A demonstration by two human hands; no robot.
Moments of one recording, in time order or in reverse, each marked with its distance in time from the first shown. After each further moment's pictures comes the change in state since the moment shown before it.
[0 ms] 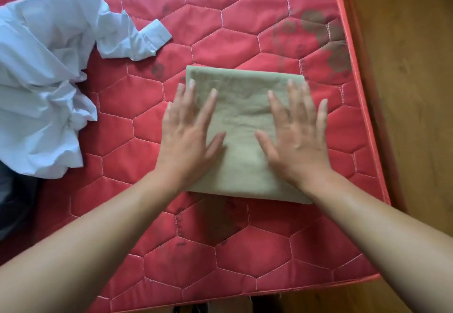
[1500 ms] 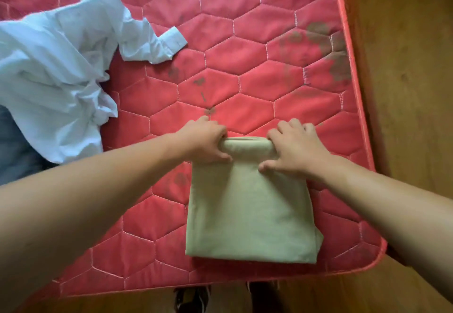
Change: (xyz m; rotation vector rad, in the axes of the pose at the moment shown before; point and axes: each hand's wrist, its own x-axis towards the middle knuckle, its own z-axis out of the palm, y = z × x) left_hand 0.039 -0.003 -0.022 0.157 -0.806 0.134; right_hand 0.017 0.011 -0.012 -0.245 -0.574 -0.204
